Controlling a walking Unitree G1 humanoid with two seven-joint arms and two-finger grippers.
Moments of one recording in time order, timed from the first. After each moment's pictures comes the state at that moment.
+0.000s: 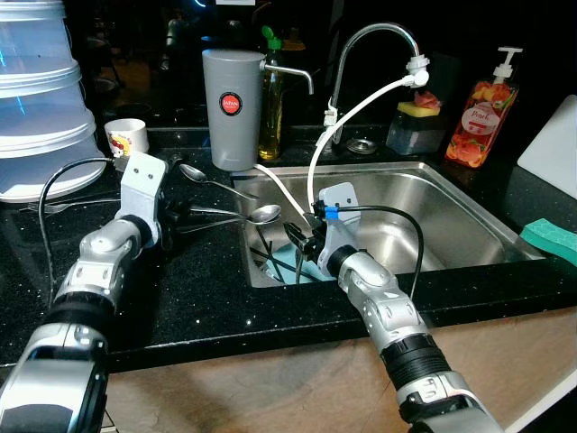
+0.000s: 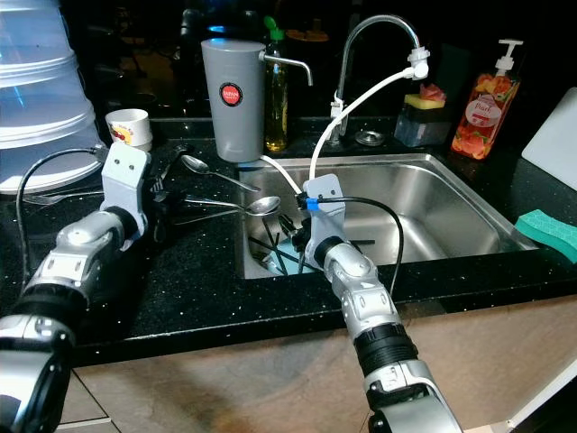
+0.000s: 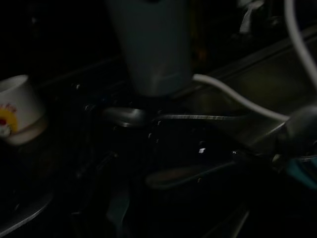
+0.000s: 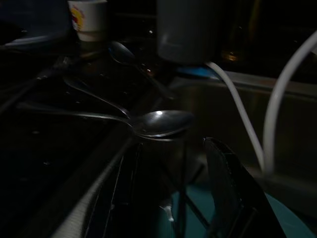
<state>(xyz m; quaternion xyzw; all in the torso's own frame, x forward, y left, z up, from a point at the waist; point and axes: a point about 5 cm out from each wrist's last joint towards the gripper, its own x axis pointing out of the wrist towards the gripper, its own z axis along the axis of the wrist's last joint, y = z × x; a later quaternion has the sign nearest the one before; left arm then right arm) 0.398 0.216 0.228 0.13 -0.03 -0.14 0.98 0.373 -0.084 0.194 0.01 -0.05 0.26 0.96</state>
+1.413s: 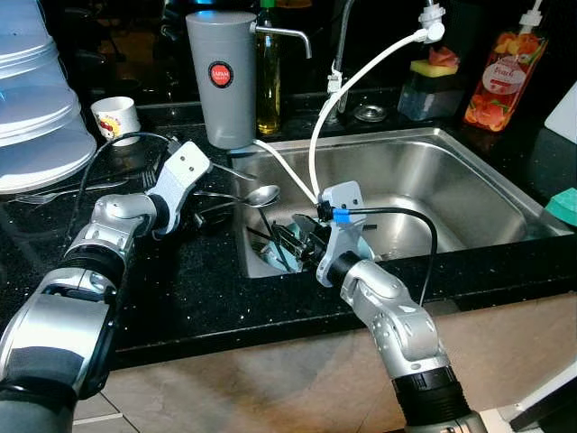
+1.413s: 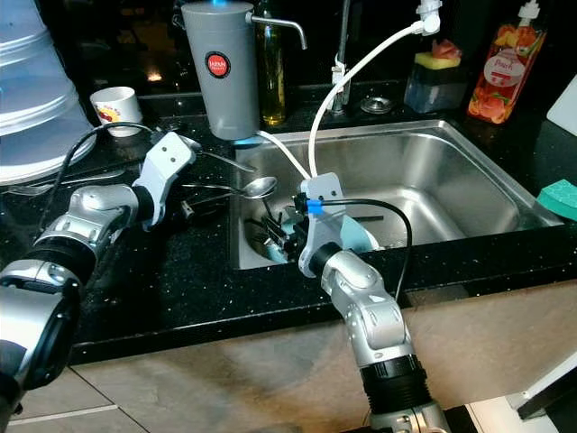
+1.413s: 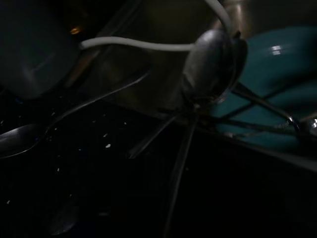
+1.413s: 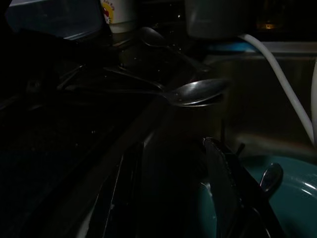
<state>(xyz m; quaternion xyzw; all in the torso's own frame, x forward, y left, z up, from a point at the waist) 0.406 0.193 0.242 0.29 0.06 -0.33 0.90 0.336 -0.079 0.211 0.03 -0.04 0.31 0.95</state>
